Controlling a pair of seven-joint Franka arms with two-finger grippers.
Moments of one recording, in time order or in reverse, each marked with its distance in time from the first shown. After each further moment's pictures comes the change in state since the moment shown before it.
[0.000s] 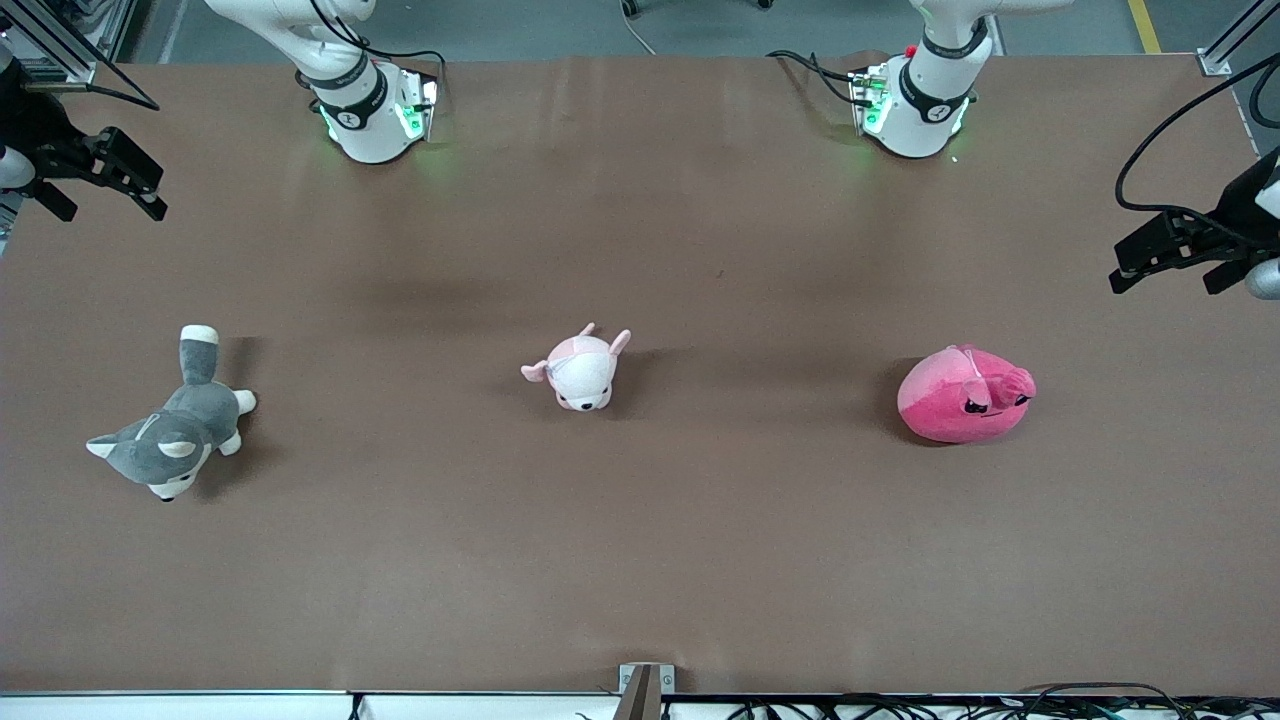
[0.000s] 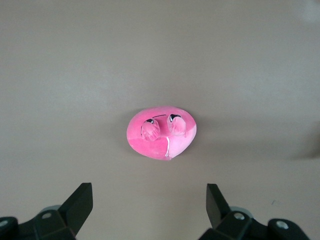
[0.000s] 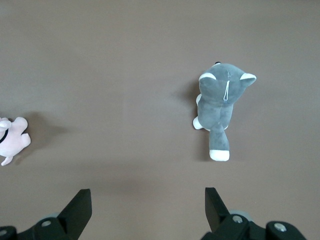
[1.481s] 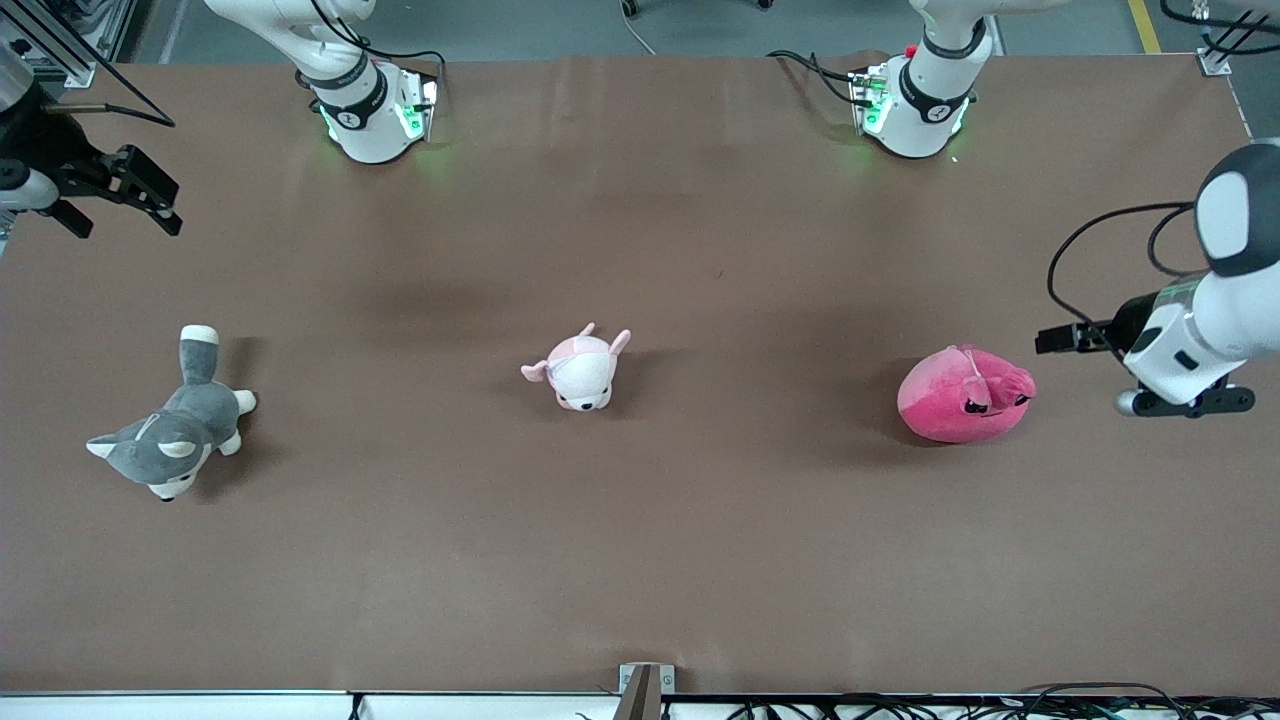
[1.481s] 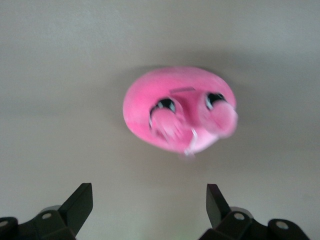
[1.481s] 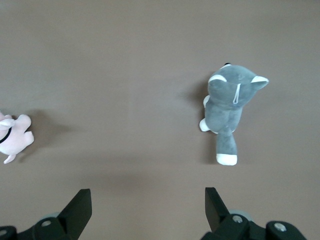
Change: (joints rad) left arm 0.067 0.240 0.009 -0.176 -0.013 0.133 -0.001; right arm 0.025 0.053 0.004 0.026 0.018 -0.009 0.001
